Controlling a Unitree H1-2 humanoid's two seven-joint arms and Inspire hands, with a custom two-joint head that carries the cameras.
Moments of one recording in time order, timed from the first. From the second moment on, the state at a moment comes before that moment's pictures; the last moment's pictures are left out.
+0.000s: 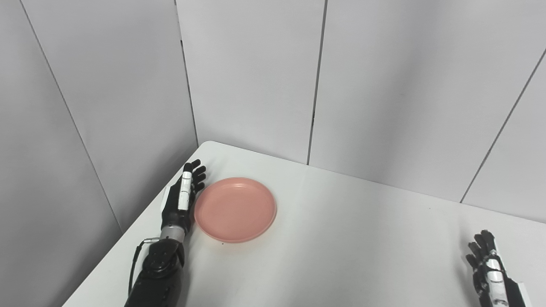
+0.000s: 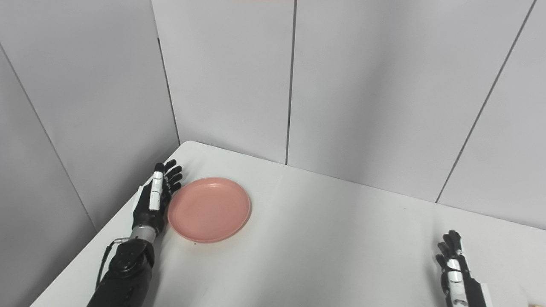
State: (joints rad) left arm -0.42 0.25 0.27 0.53 -0.19 -0.18 0.07; right arm -0.26 -0.16 -0.06 0.27 0.17 -0.25 0.17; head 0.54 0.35
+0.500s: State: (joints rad) left arm -0.41 0.18 0.20 0.46 -0.18 -0.13 0.04; right arm -0.26 -0.16 -0.06 0.27 0.17 -0.24 0.17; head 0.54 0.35
